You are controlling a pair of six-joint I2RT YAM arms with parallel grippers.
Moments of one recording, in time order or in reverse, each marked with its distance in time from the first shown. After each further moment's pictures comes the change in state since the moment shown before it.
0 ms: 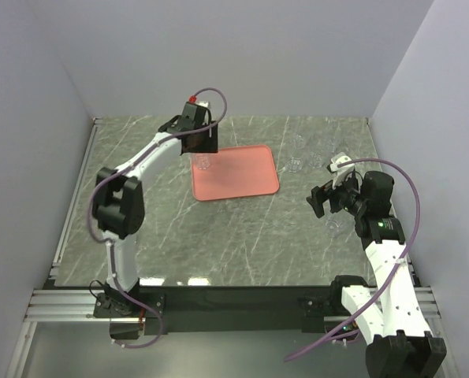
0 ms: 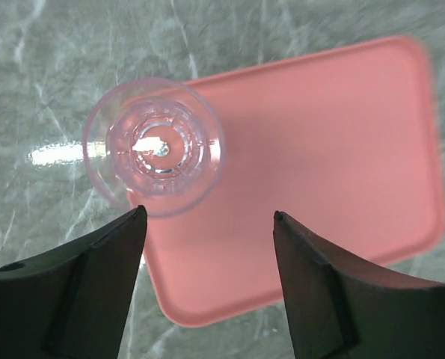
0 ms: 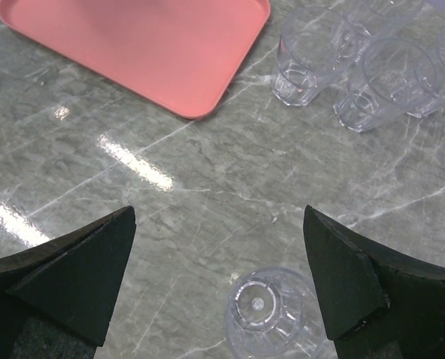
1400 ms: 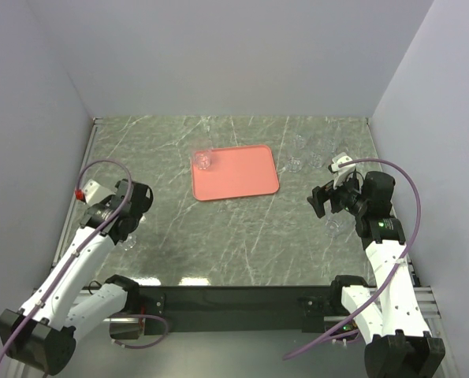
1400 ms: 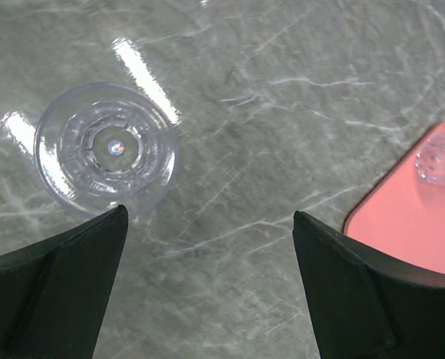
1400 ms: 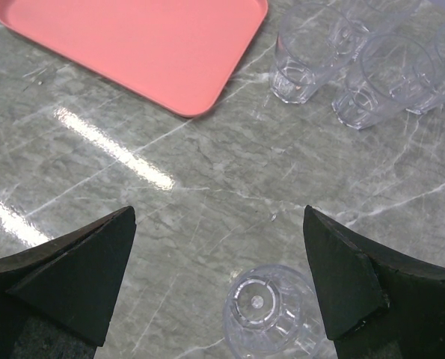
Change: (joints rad) left arm 0.075 -1.121 -0.911 -0.441 -0.541 -0.956; right arm -0.015 0.000 -0.003 0.000 -0.008 0.000
